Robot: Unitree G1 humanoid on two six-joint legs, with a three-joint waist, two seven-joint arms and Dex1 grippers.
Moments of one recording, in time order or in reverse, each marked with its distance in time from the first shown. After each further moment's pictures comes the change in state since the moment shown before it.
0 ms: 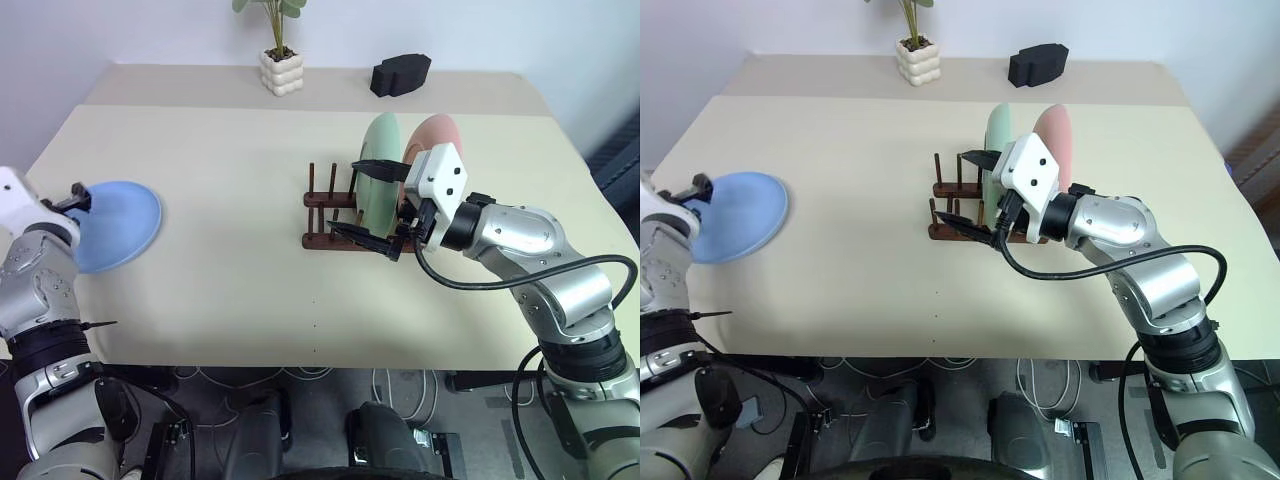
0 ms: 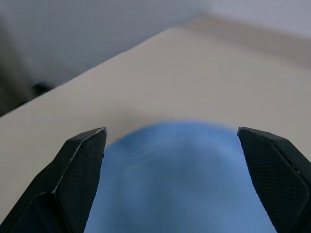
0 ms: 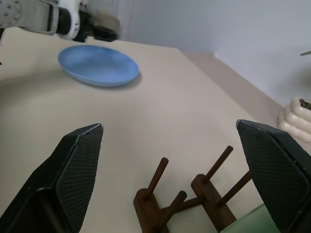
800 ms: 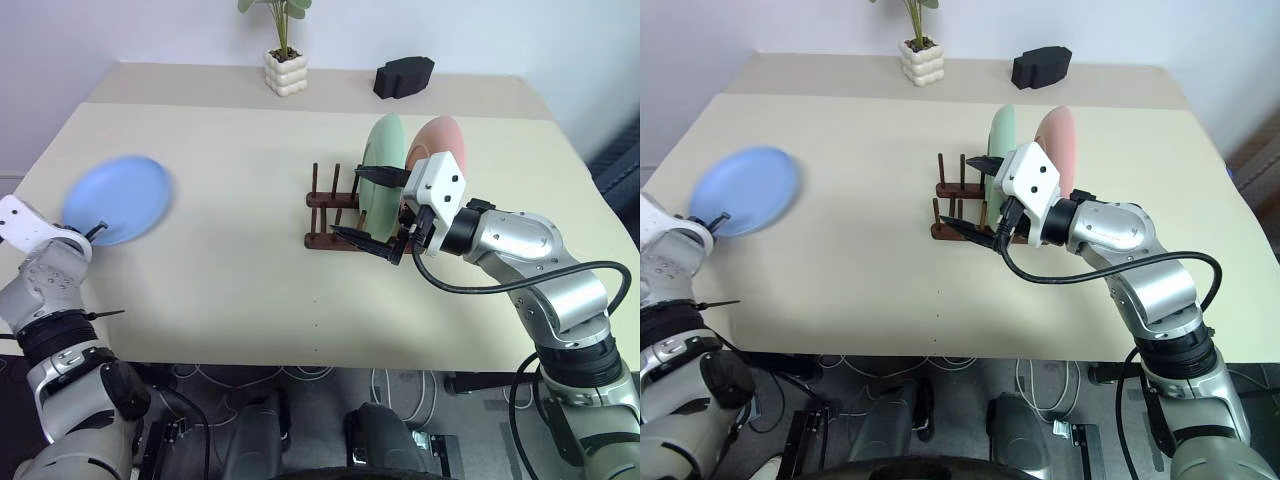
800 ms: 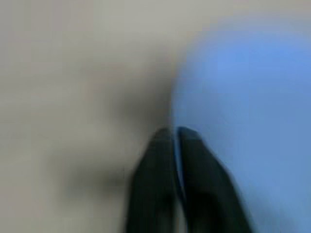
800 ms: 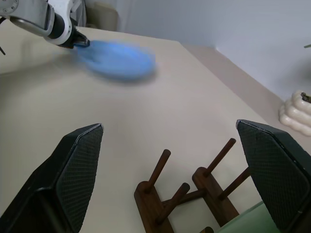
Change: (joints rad) left arm -0.083 -0.080 0.109 0.039 -0.112 0.193 0.186; right arm 0.035 0.018 -0.015 -0.004 -0.050 -0.002 0.014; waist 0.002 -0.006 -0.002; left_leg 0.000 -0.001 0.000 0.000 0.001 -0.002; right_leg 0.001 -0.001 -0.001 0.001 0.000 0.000
